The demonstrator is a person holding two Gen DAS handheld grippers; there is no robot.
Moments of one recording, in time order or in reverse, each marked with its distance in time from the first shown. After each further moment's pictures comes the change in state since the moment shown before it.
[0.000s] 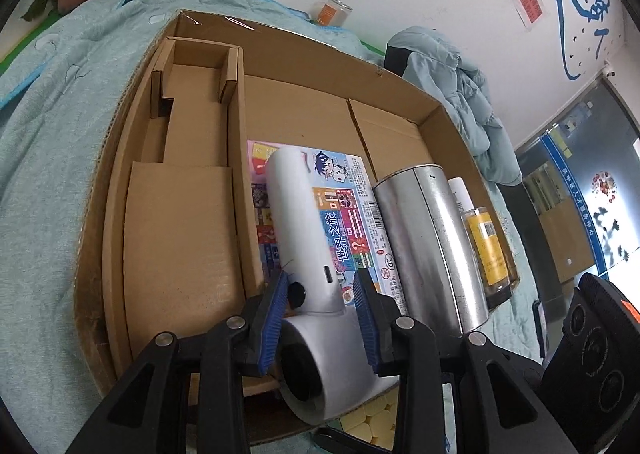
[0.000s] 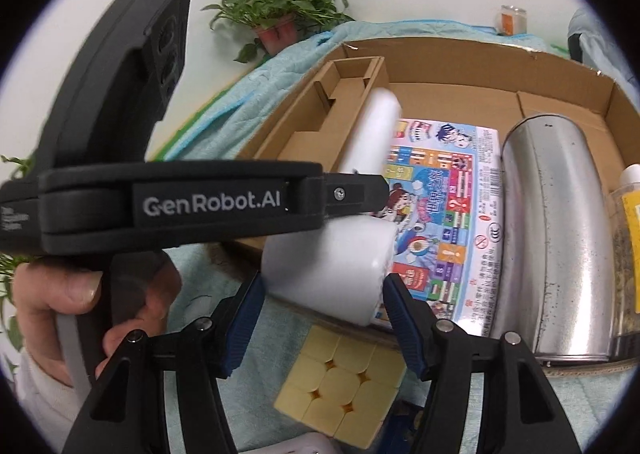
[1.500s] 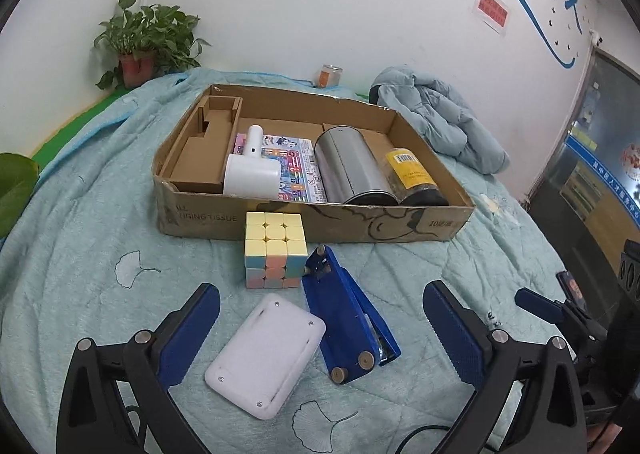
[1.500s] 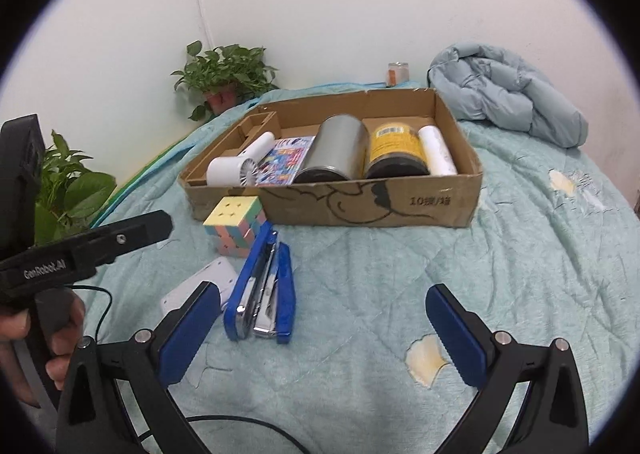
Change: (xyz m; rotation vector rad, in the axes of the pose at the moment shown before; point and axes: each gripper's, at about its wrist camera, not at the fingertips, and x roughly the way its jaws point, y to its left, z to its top) left arm -0.102 -0.154 -0.226 0.129 -0.315 0.258; right arm -0.178 -0.035 -0.167 0.032 -0.272 -0.233
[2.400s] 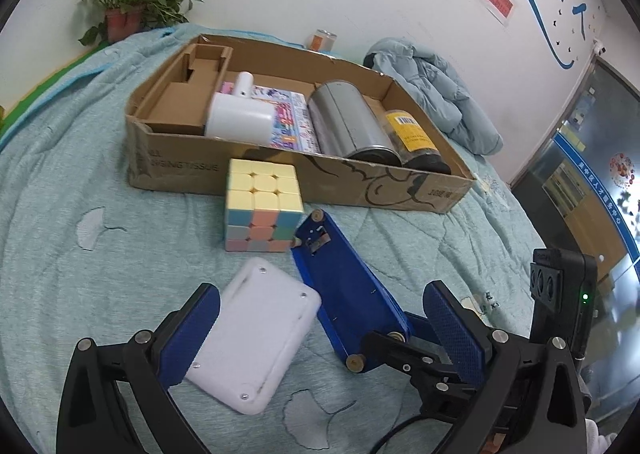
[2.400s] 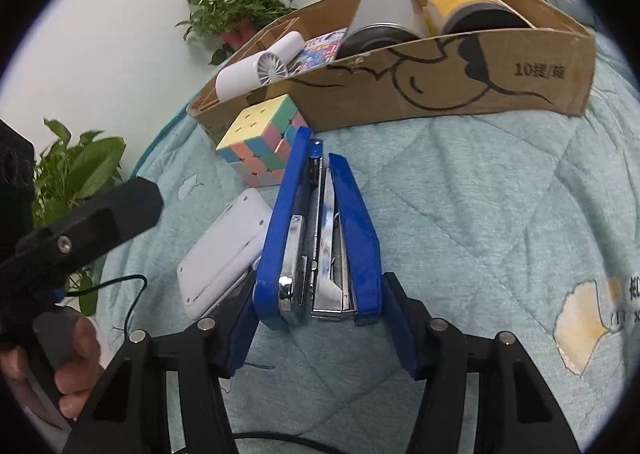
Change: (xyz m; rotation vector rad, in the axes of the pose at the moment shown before) left arm 0.048 0.023 -0.015 -0.063 0.130 -0.119; right arm 0.095 0.013 -0.031 0.155 0.270 0.209
